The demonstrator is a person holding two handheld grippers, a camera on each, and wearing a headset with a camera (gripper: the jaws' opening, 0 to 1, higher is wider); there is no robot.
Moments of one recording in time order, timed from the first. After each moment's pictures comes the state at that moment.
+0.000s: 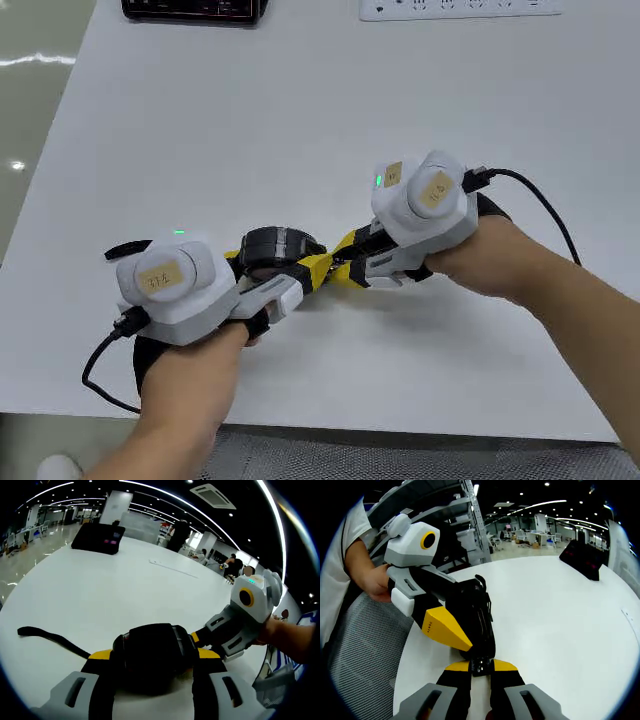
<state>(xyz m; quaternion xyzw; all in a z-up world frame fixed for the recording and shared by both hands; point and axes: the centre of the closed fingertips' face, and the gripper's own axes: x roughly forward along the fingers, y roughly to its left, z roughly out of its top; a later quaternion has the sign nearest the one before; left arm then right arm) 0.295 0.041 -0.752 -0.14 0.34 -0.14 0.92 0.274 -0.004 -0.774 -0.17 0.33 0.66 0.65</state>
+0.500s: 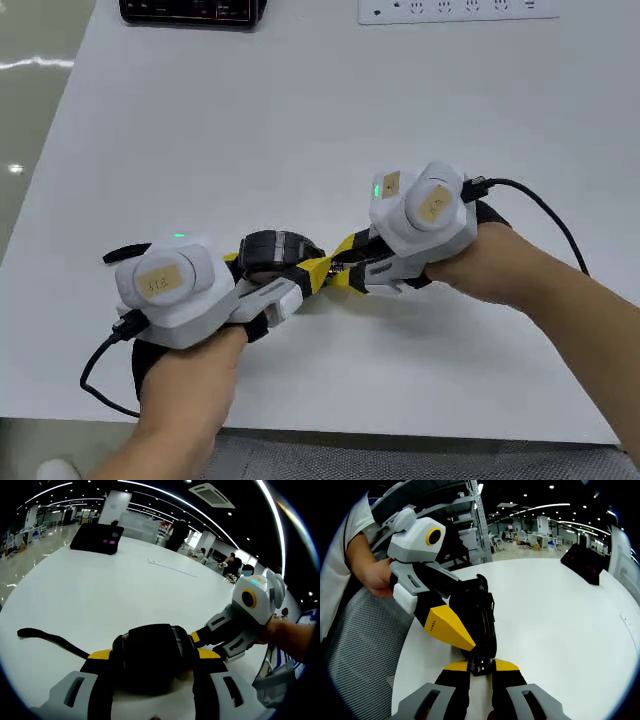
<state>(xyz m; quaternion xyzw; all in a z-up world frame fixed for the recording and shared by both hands) 0.294 0.039 -0.751 -0.13 0.34 -0.15 0.92 0.274 -0.006 -0.772 -0.18 0.31 0.66 0.66</state>
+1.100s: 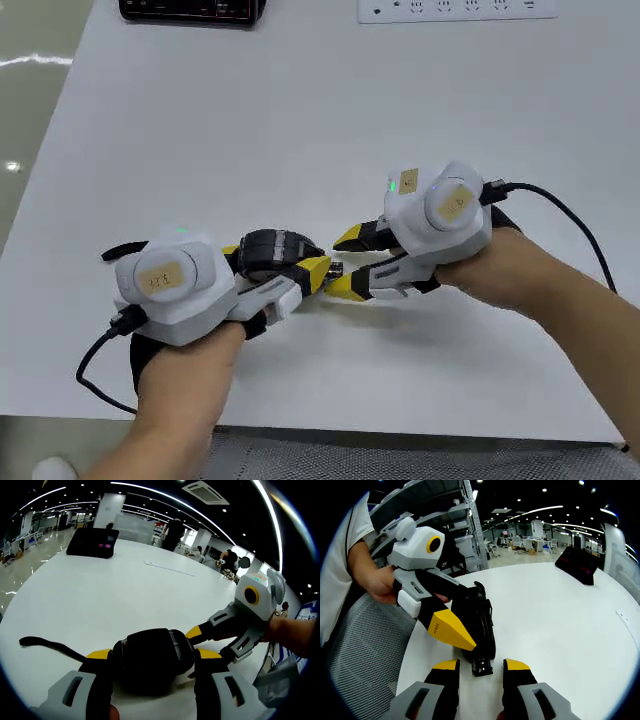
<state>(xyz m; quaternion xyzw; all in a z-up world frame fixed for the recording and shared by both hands) 0.297 0.039 -0.747 -0.11 0.34 -0.16 0.92 0.273 -0.009 -0.764 -0.16 0.30 0.66 0.67</state>
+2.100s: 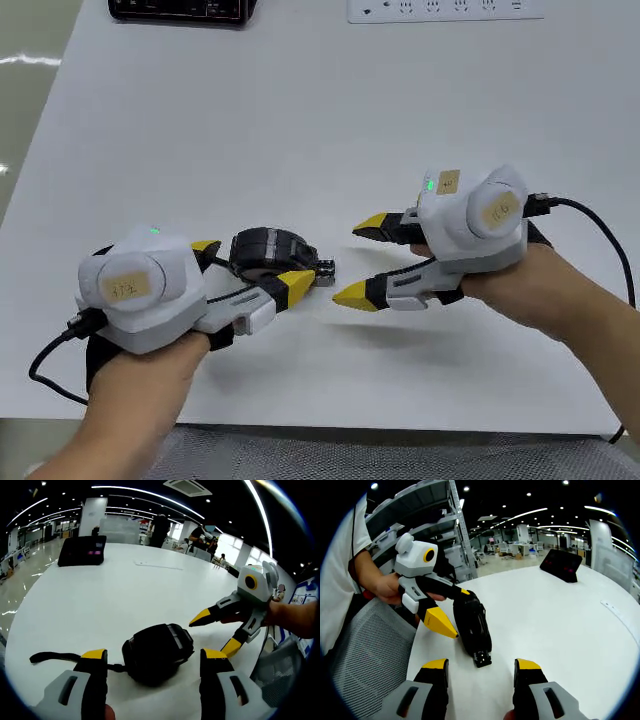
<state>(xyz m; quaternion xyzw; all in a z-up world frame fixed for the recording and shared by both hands) 0.285 0.050 -0.734 -0.06 0.33 -0.20 0.92 0.271 -0.033 -0.744 -0.12 0.30 0.62 0.72</state>
